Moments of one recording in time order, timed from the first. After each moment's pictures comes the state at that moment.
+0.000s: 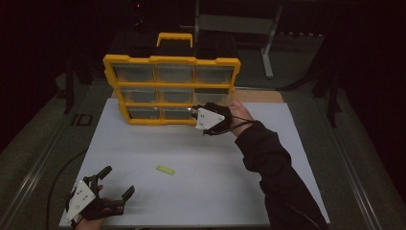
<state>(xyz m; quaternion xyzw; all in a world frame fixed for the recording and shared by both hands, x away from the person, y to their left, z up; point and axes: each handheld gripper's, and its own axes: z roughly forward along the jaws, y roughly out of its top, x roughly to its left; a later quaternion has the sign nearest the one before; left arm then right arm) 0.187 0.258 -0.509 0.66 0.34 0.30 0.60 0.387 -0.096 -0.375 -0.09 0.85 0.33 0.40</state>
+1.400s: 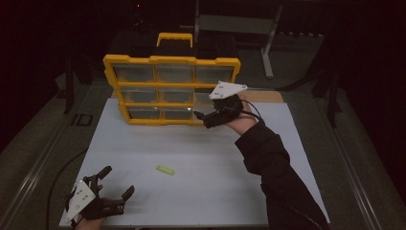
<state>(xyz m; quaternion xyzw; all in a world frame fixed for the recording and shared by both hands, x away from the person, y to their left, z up) 0.188 0.258 -0.510 0.66 0.34 0.30 0.60 0.399 -0.120 -0.341 0.18 0.84 0.45 0.25</state>
